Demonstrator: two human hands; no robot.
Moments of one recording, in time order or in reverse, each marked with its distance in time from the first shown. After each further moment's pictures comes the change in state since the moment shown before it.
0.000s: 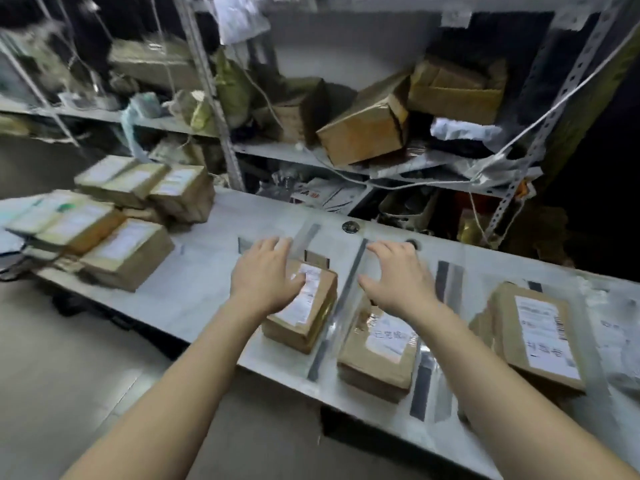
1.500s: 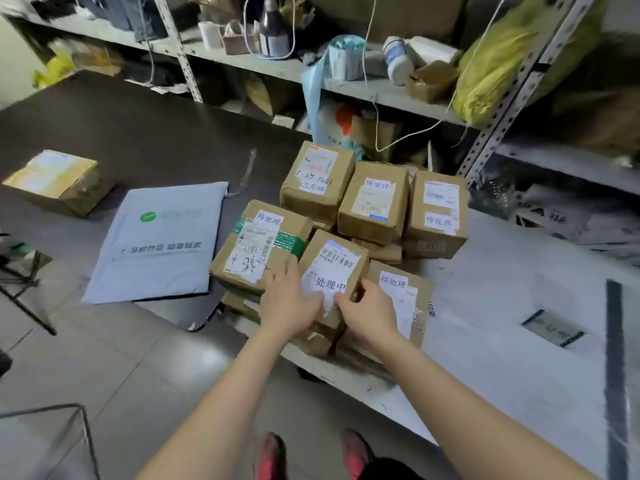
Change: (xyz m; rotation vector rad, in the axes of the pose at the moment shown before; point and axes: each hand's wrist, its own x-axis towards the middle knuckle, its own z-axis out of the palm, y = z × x) left_hand 0.229 -0.732 0.042 -0.428 -0.253 -0.340; right_hand 0.333 -0.669 0.375 0.602 -0.244 0.367
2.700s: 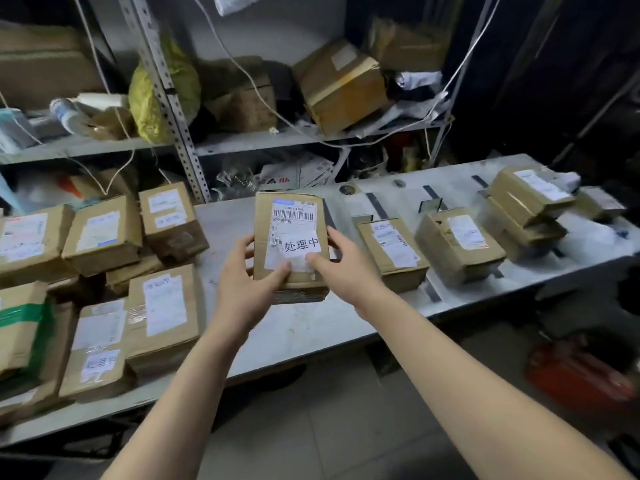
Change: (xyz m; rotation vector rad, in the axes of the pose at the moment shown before) left_hand -0.237 0.230 0.108 -0.626 -0.247 0.598; right_hand -0.264 0.168 -0.261 0.520 0.492 -0.030
